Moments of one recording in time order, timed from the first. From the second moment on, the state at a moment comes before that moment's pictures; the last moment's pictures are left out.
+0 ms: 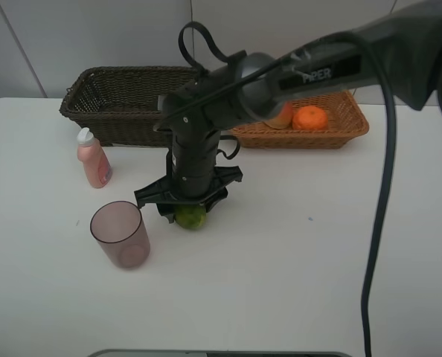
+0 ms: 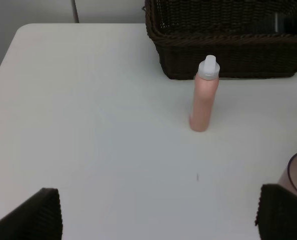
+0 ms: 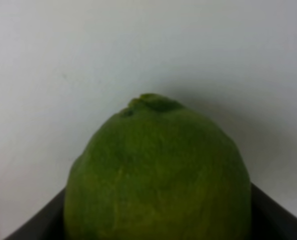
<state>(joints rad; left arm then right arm) -0.02 -0.01 -0.50 0.01 1.07 -0.03 0.87 2.23 -1.54 -0.10 0.81 0.56</state>
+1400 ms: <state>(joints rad) -0.02 -0.01 -0.50 0.01 1.07 -0.03 0.53 2.04 -1.65 -0.18 0.96 0.28</state>
